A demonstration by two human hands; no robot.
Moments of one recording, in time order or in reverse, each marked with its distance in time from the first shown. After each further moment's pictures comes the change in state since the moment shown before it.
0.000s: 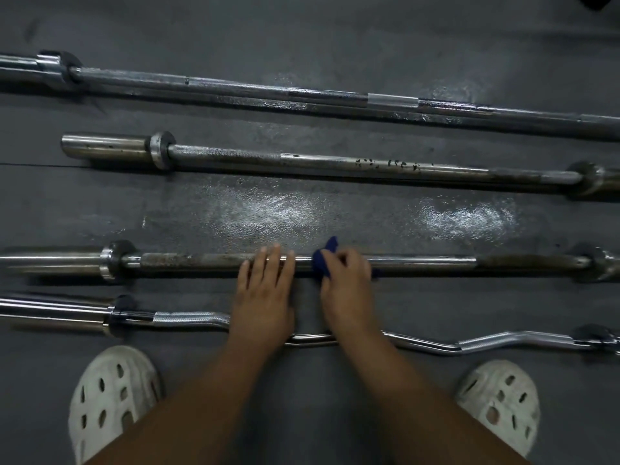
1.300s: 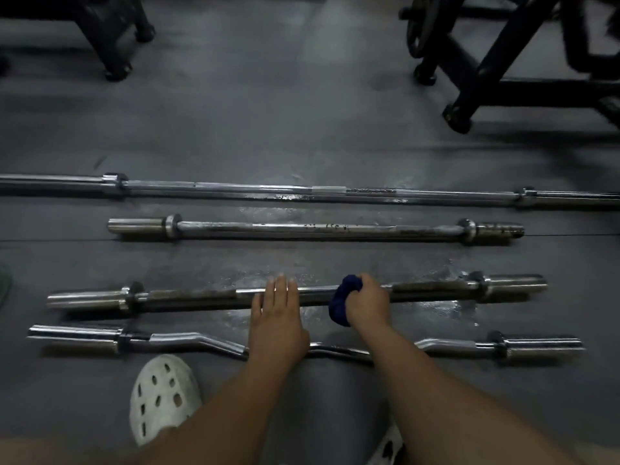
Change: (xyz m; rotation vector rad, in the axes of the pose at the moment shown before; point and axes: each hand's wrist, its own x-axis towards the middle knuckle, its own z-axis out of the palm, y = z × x) left_hand -0.056 0.137 -0.101 -0.012 0.009 -0.087; right_hand -0.039 0.055 -0.159 0.344 0.003 0.408
